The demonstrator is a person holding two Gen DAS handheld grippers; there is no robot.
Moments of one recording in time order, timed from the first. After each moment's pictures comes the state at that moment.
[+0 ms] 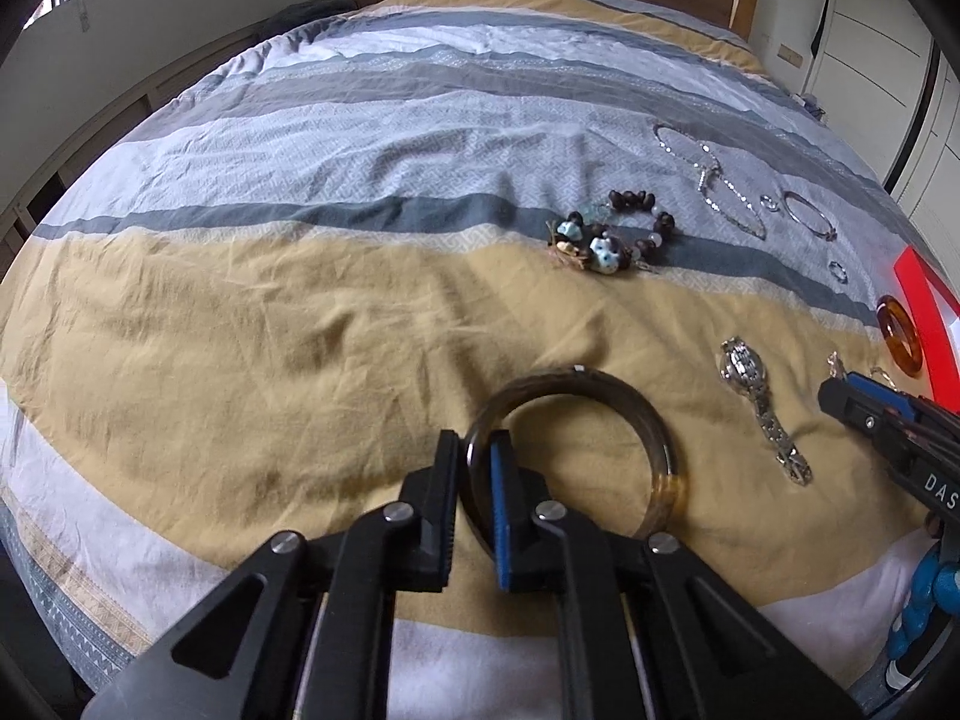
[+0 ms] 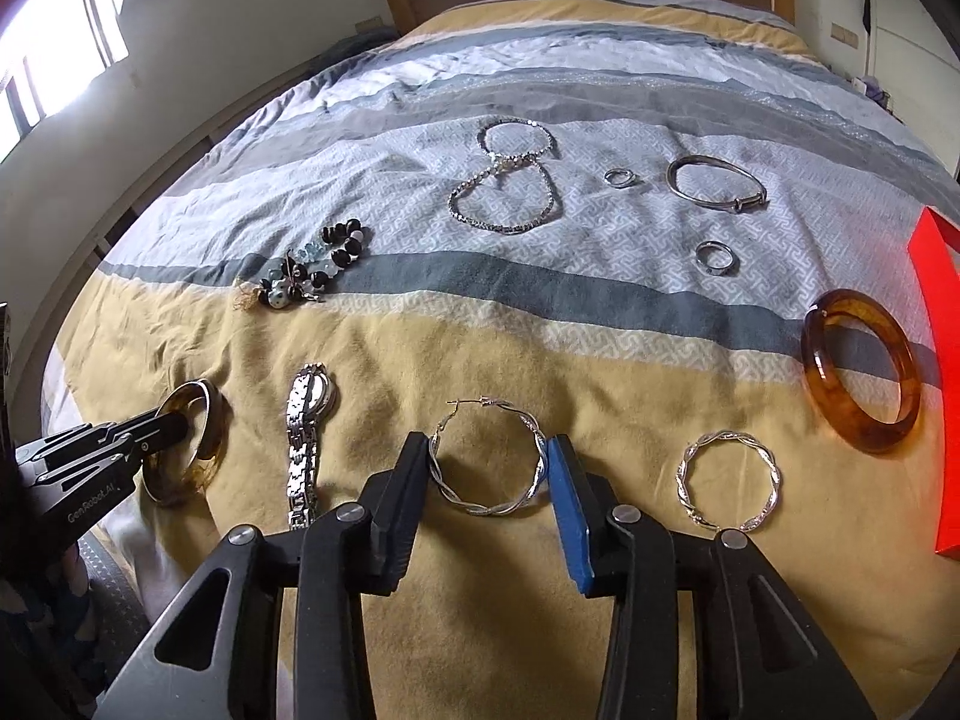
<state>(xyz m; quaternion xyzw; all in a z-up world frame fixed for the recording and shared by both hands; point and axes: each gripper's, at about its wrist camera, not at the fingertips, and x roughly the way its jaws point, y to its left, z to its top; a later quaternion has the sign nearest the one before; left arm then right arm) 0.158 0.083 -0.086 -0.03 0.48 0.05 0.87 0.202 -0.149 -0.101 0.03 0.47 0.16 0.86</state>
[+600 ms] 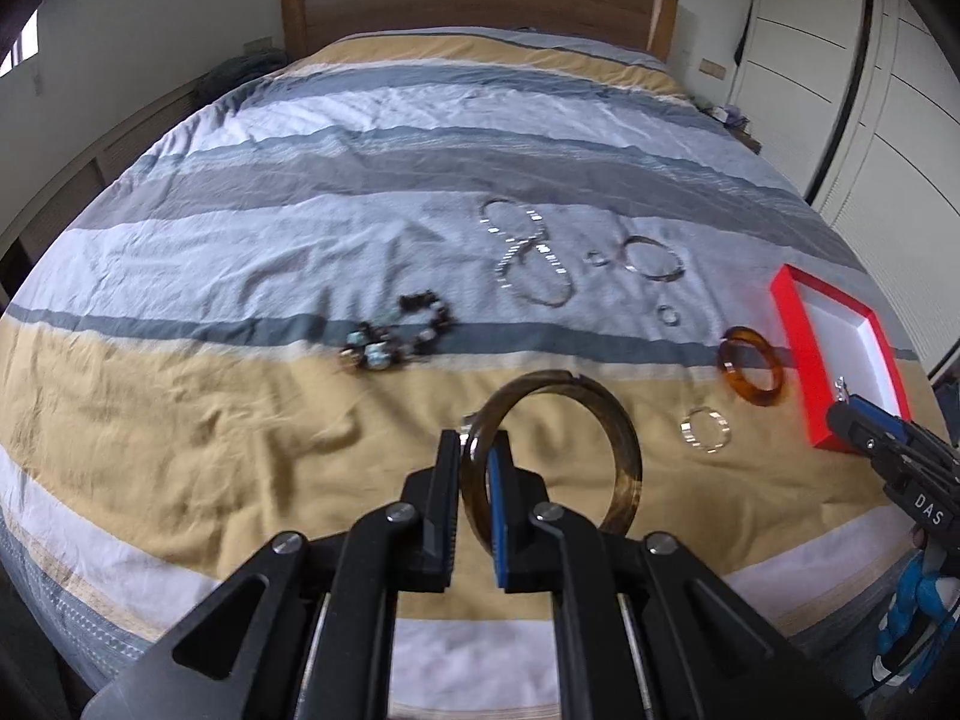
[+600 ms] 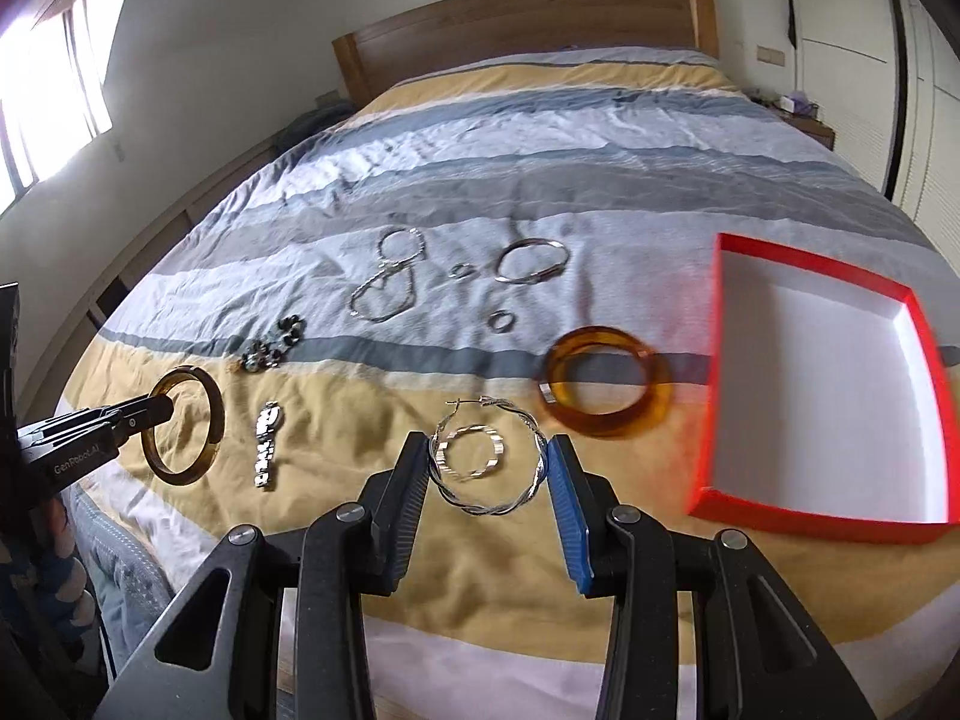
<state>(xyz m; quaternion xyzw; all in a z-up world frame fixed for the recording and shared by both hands) 0.156 -0.034 -0.005 -0.01 0.44 -0.04 0.89 0.153 -0.279 -0.027 0.06 0.41 0.11 0.90</state>
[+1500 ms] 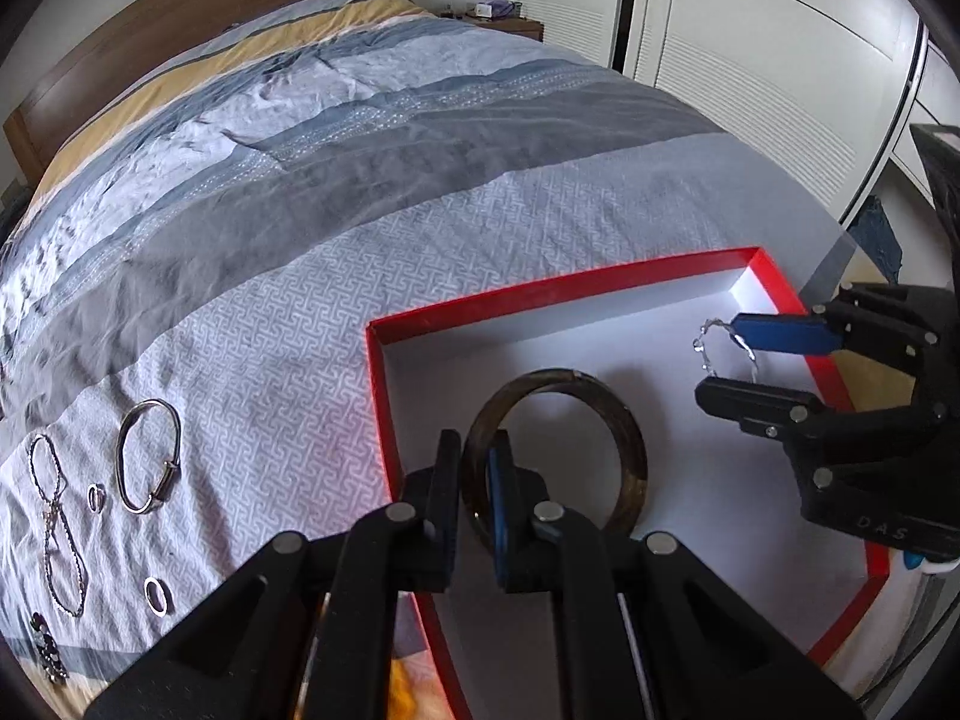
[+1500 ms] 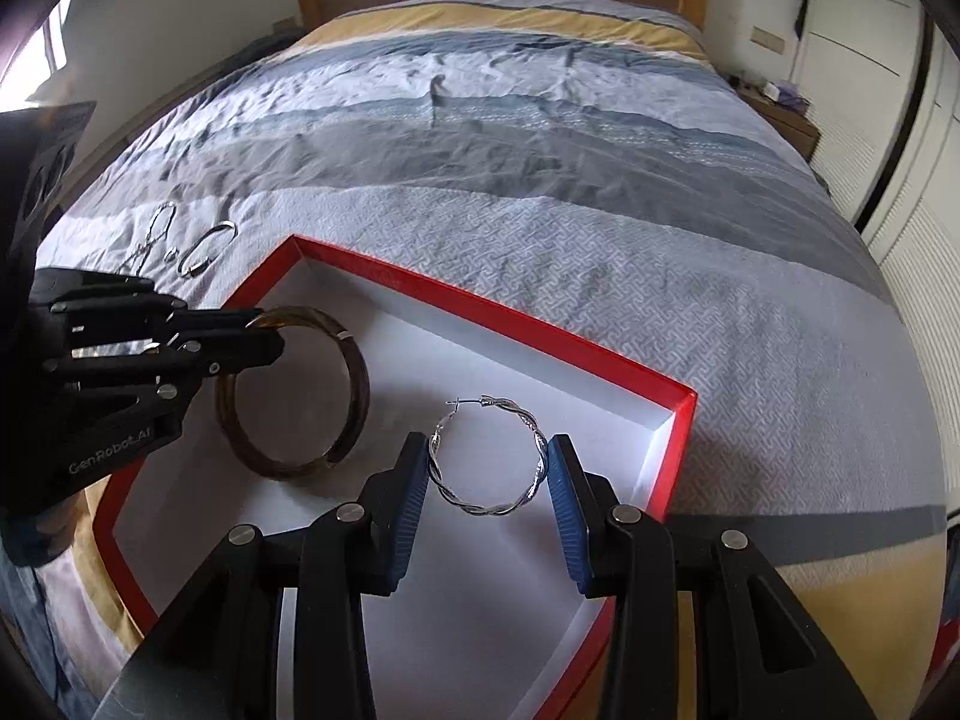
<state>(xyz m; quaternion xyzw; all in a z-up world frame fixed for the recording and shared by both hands) 0.317 -0.372 -0.070 0.14 0.48 -0.23 0.84 0.291 -0.511 -0.075 -0.05 0.49 0.10 0.86</state>
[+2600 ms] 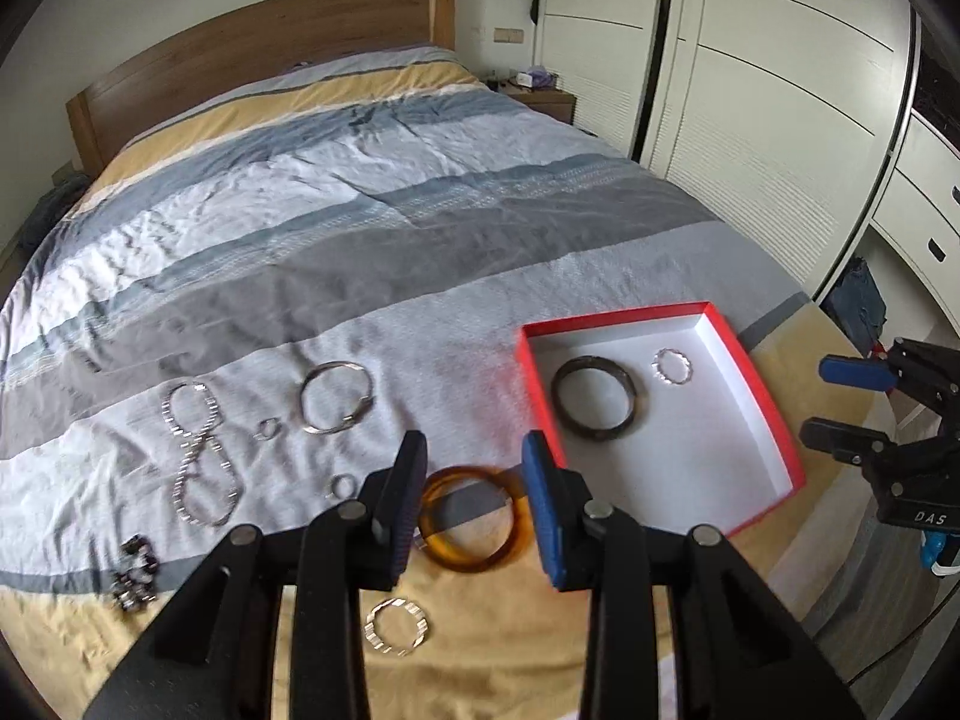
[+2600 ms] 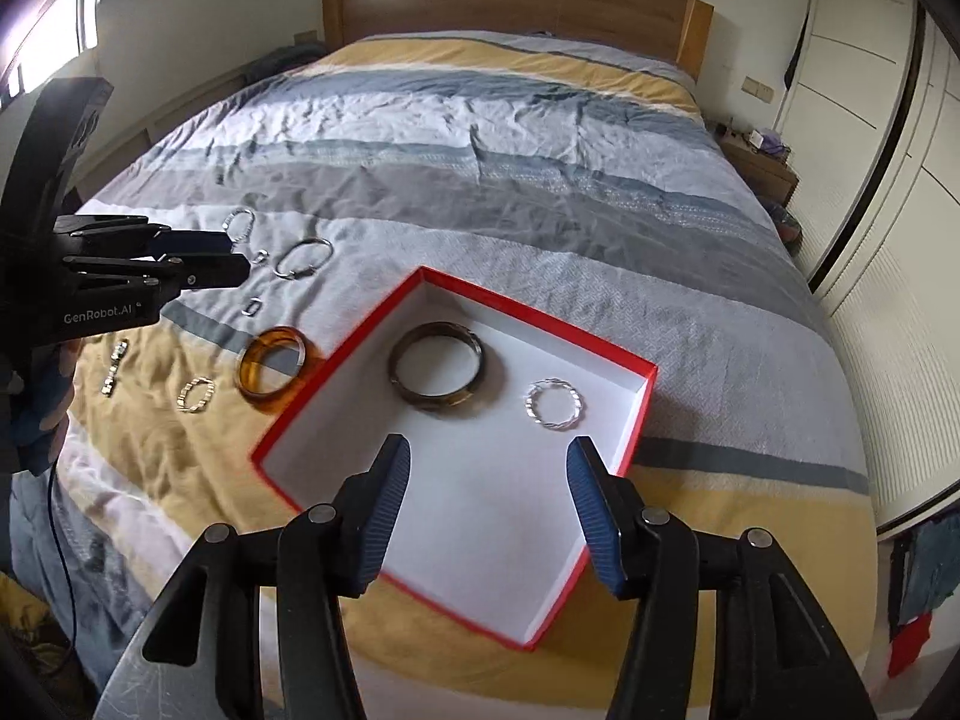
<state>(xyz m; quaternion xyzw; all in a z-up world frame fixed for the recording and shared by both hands) 0.237 -0.233 0.049 0.09 0.42 -0.20 0.88 0.181 -0.467 0.026 -0.07 0.45 0.09 0.88</state>
